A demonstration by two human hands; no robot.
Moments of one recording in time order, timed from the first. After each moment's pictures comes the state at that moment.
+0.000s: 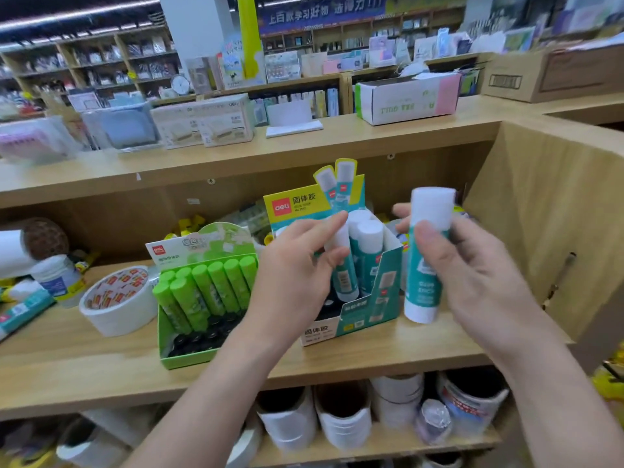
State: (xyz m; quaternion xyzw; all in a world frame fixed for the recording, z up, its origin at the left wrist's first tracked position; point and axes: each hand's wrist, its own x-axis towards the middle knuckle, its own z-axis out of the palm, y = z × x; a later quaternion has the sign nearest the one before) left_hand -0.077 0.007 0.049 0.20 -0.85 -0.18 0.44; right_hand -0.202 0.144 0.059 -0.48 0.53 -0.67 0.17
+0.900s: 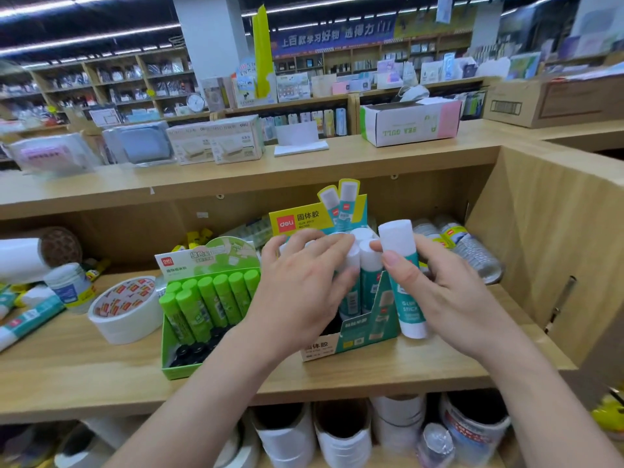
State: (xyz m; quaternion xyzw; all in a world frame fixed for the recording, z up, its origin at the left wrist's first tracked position) left_hand -0.077 0.005 0.057 0.22 -0.91 0.07 0.34; right_hand -0.222 0.126 0.049 -0.54 0.63 -0.55 0.12
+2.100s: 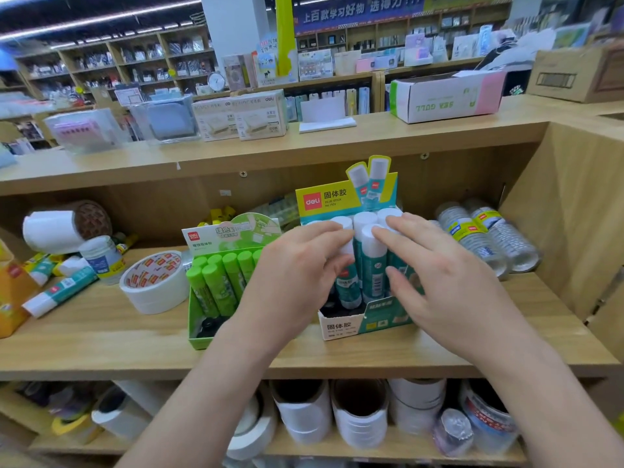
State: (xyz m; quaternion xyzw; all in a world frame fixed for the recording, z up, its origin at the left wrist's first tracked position) left_hand -0.048 0.000 0.051 0.19 -0.89 0.02 0.42; right_hand -0.204 0.110 0.034 -0.63 0.68 -0.34 -0.17
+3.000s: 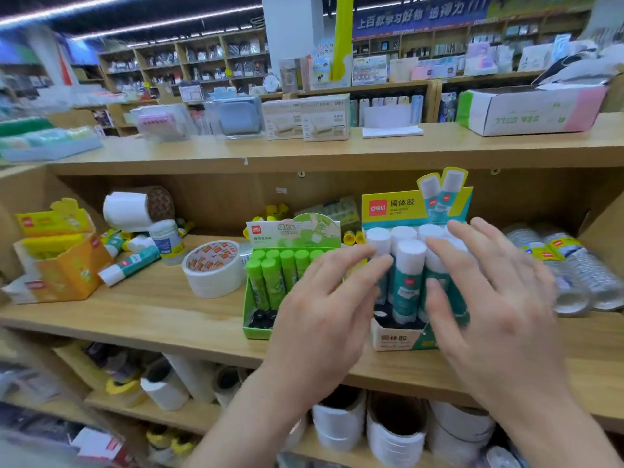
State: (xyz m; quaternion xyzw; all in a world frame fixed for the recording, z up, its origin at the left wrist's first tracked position) left_hand -0.004 0.019 0.031 0.20 -0.86 0.01 0.47; right_hand -0.164 0.104 0.029 -0.57 0.66 -0.39 -0.30
